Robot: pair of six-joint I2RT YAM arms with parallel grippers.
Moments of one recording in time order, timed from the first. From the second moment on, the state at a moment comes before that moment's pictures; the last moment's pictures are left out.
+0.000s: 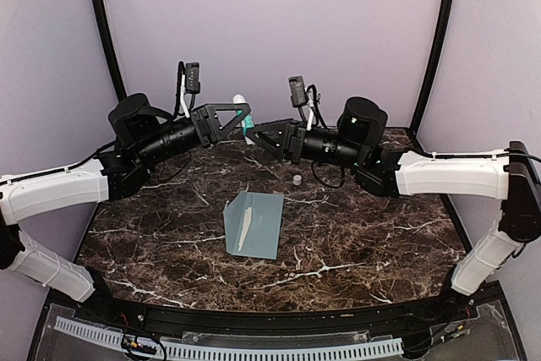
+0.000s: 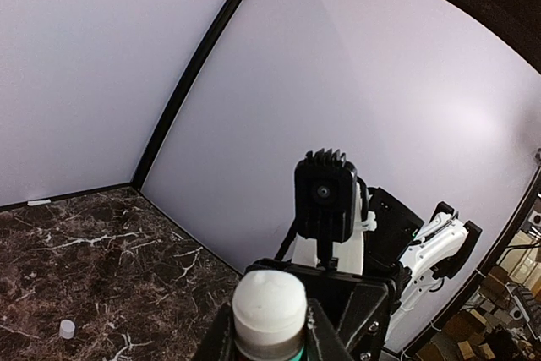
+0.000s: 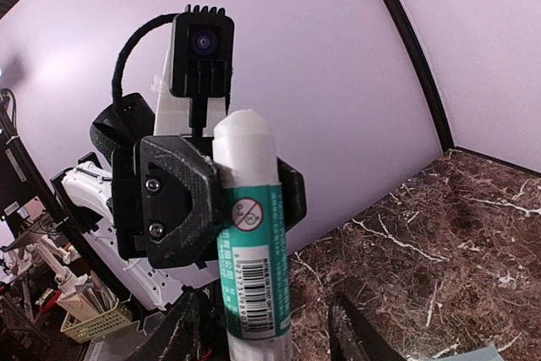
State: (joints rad) left arm -0.75 1.29 0.96 0.52 0.36 -0.62; right arm 0.92 1.56 1.11 0.59 -0.45 0.55
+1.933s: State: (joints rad) left arm -0.70 1.38 1.15 0.03 0.68 -0.54; right arm 0.86 1.47 1.19 -0.04 -0.57 0.17
